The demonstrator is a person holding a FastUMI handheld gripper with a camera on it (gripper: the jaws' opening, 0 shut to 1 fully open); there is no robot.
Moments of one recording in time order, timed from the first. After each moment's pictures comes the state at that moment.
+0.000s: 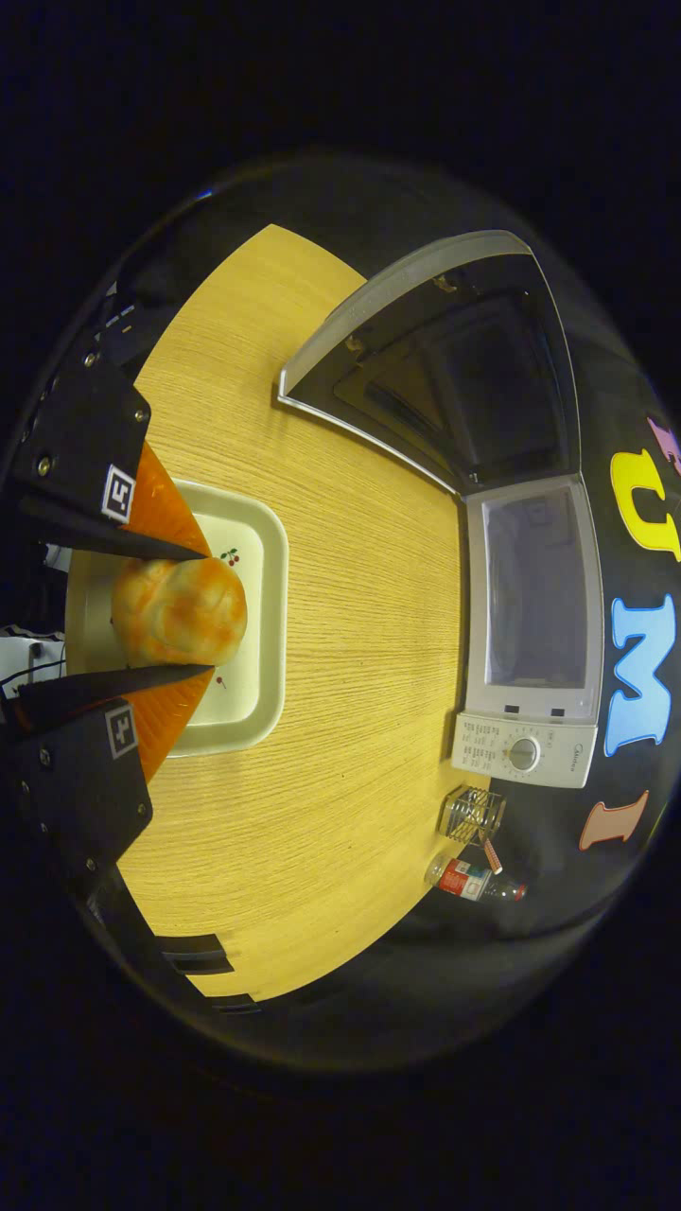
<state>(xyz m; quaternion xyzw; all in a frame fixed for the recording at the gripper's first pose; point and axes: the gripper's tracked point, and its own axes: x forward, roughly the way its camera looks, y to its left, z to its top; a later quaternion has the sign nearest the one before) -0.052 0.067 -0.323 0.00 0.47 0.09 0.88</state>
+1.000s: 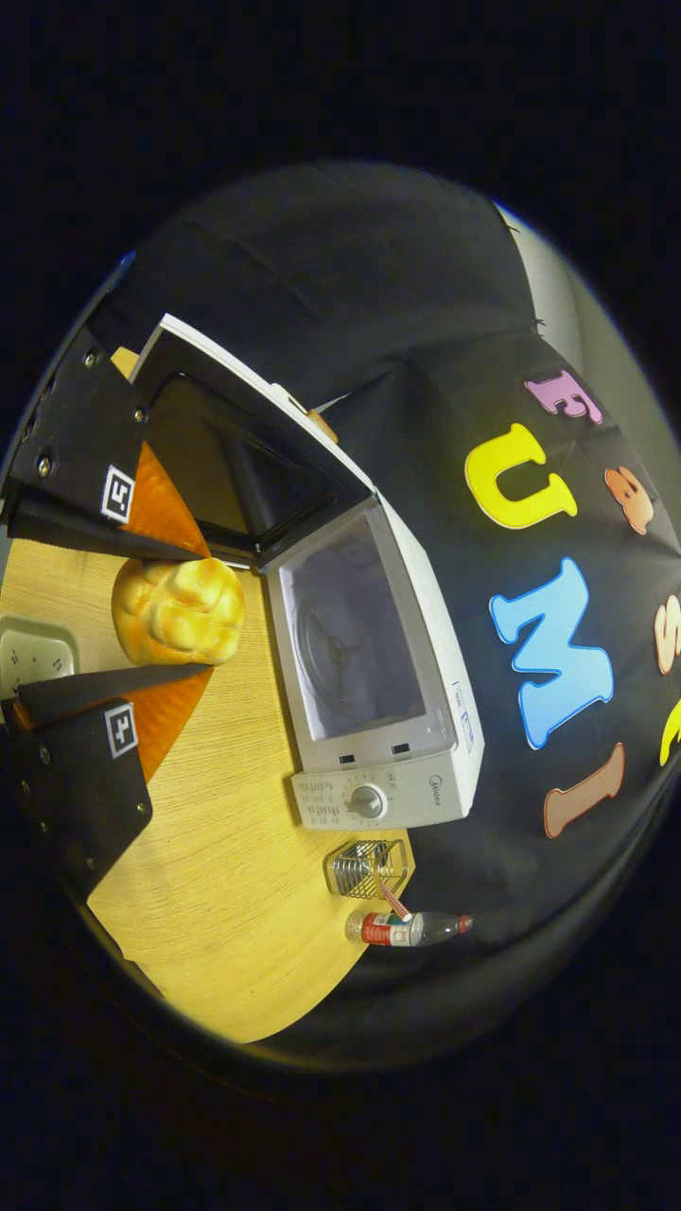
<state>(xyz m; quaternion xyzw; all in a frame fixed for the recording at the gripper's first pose) 0.100 0.105 -0.176 0.18 0.31 0.15 0.92</state>
